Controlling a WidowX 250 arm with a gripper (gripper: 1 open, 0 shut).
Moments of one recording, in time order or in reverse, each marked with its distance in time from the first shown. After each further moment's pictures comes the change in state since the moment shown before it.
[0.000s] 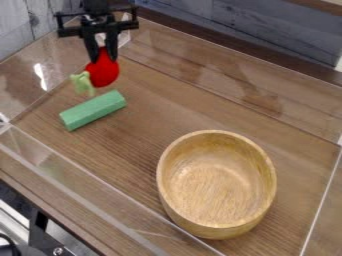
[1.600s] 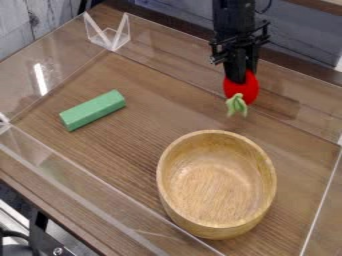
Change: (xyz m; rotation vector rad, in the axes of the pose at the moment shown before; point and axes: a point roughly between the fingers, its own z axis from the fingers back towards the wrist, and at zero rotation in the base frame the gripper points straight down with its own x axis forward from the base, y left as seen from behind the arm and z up) arm -0.052 -0.159 -0.036 -0.104 -0.002 0.372
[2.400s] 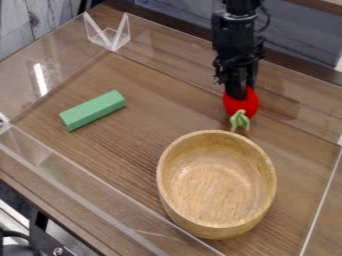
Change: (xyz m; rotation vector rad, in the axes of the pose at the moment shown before) arm -0.006 0.001 -0.022 -0.012 -0.029 0.101
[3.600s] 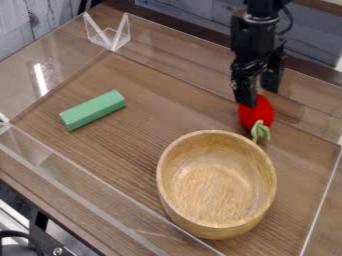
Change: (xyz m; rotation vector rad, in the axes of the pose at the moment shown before) arm -0.018 -0.004 0.007 -0.032 -0.038 -0.053
